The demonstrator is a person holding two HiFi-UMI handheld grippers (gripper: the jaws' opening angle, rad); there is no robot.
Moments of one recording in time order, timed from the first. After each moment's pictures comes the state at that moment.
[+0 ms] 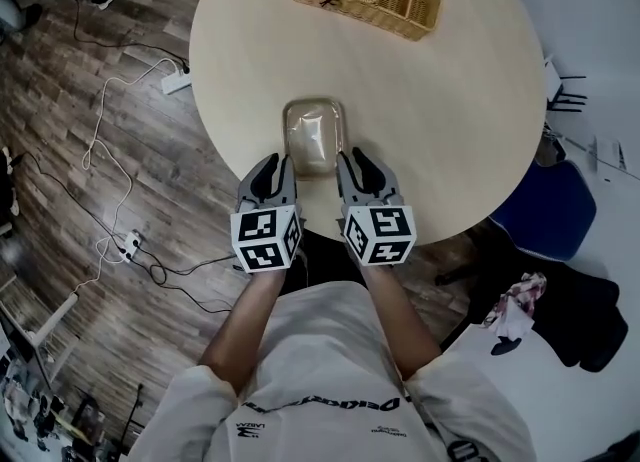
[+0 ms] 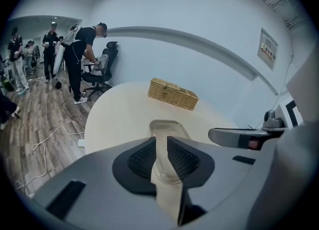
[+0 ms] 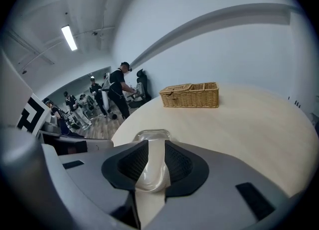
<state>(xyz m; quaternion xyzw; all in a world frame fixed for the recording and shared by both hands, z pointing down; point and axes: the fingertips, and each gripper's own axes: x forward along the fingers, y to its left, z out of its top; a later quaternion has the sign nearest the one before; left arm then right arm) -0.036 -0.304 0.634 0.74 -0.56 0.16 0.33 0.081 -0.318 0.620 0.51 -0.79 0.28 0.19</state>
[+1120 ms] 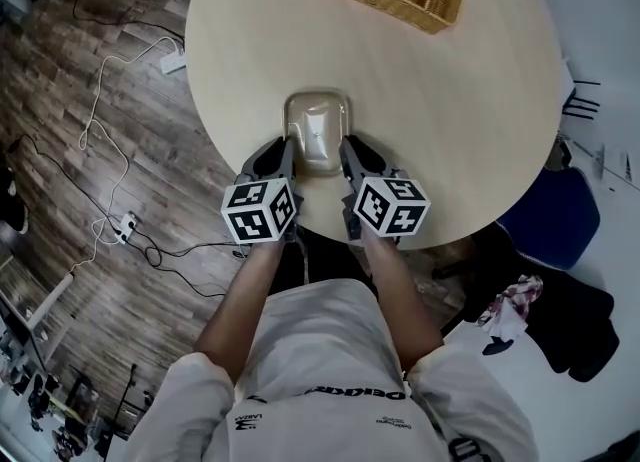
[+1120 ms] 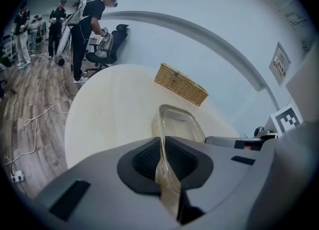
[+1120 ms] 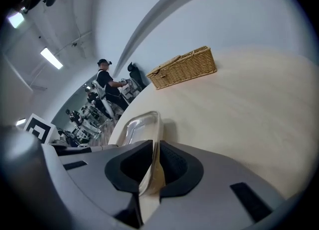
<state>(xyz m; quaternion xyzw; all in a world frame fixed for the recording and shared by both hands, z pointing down) -0.031 -0.323 0.698 0.71 -0.54 0.14 0.43 0.086 -0.335 0.691 0.47 -0.76 0.42 0.16</state>
